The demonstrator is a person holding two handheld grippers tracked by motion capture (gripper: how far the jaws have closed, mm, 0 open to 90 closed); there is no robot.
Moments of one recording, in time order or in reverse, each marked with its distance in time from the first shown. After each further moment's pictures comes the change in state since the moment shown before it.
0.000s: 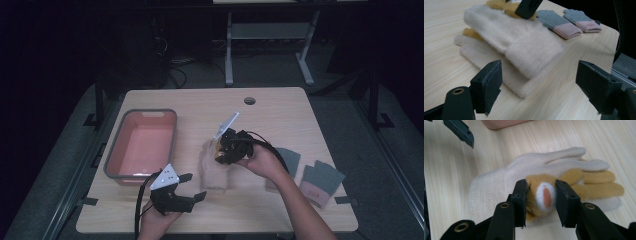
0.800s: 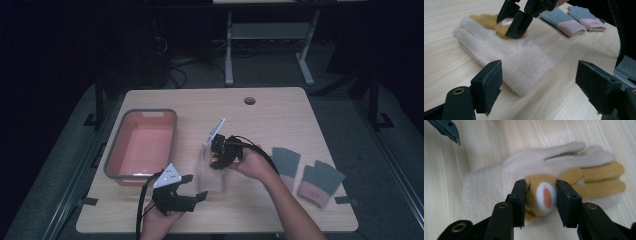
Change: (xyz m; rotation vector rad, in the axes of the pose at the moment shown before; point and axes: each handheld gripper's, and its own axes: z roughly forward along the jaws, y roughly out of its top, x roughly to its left) left arm -0.001 -0.001 0.006 0.047 0.018 -0.041; right arm -0.002 0.003 0.042 0.087 0.046 -0.003
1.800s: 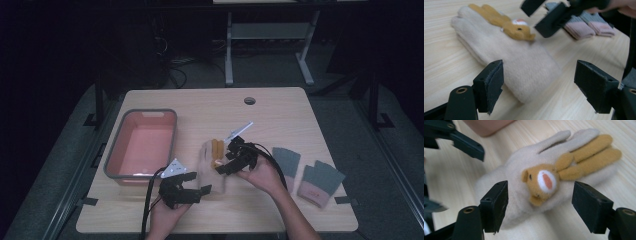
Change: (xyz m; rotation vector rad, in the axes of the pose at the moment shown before) left arm 0.010 0.008 0.019 0.034 0.028 -0.089; right arm 0.005 -0.048 -0.018 -0.207 0.036 0.330
